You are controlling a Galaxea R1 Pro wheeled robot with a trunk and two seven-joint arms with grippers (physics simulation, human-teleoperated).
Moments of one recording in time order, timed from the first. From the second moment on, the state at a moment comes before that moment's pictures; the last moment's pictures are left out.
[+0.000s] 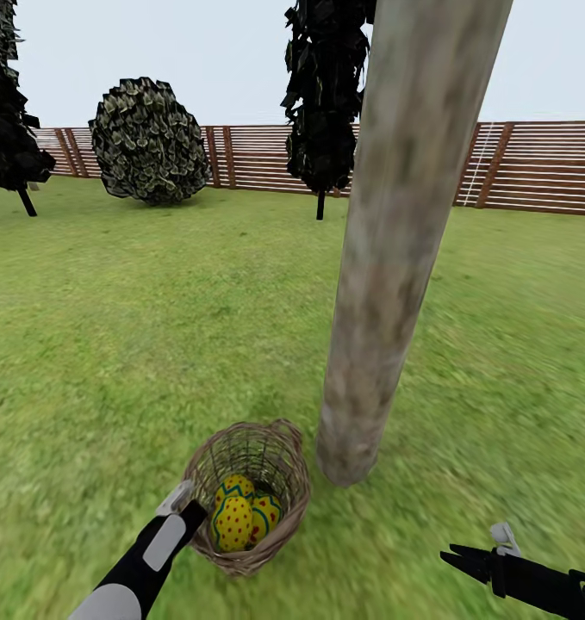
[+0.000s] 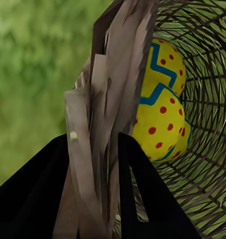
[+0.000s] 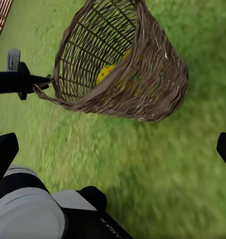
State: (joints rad) left arm -0.54 -0.06 0.15 -0.50 0.73 0.18 0.33; right arm -0.39 -0.43 -0.23 -0.48 -0.12 0.23 1.39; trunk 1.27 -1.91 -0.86
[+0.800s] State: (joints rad) left arm -0.54 -0.04 0.16 -0.47 0.71 0.14 0.33; right arm -0.39 -0.43 -0.23 -0.48 -0.12 0.22 1.39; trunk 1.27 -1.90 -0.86
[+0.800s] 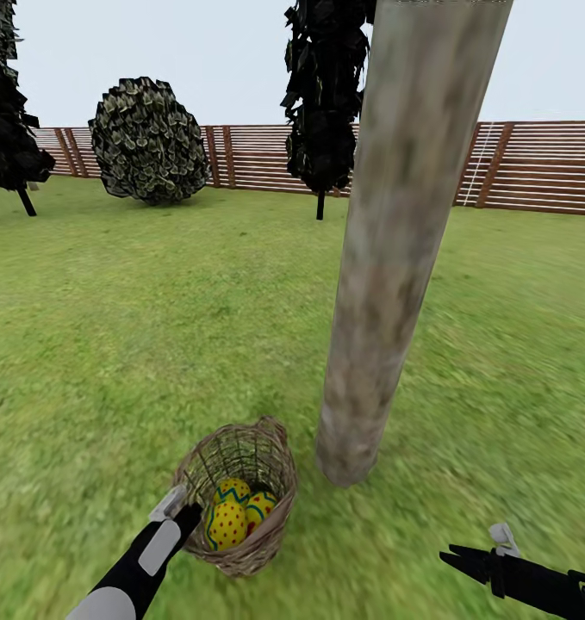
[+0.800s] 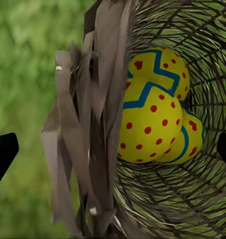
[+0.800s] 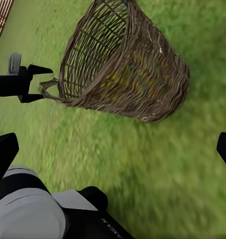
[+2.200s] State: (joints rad) left arm -0.53 0.04 0.16 -0.50 0.71 0.28 0.33; right arm -0.39 -0.42 -0.22 -0.48 -0.11 0.22 1.39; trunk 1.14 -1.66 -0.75
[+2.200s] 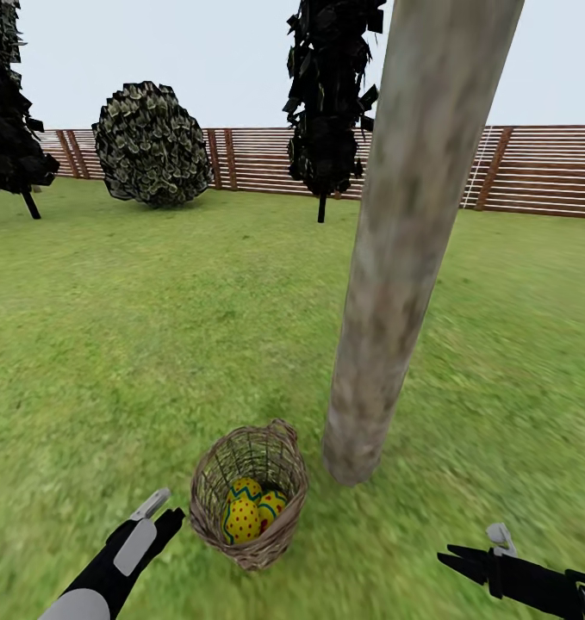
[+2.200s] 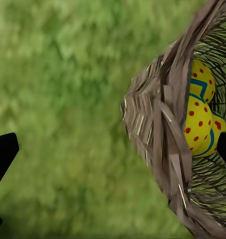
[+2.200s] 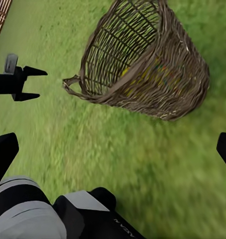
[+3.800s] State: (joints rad) left arm -0.53 0.04 0.16 -0.48 0.71 0.28 0.33; right arm -0.41 -0.40 -0.23 -0.47 -0.13 0.22 1.31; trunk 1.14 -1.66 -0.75
